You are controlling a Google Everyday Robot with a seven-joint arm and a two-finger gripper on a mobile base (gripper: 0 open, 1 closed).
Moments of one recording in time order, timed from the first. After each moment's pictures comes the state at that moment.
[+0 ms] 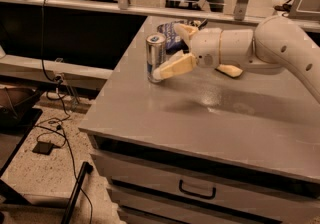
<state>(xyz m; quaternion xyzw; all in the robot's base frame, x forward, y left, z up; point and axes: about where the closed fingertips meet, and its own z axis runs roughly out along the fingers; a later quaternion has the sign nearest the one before) 0.630 -0.024 0.923 -0.50 0.60 0.30 0.55</state>
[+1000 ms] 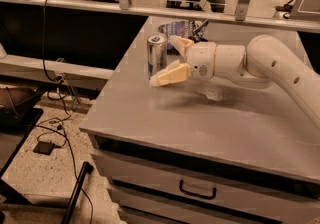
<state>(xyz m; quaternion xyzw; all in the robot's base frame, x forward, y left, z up) 0.634 -0.016 0.894 -0.46 0.59 0.36 0.56</state>
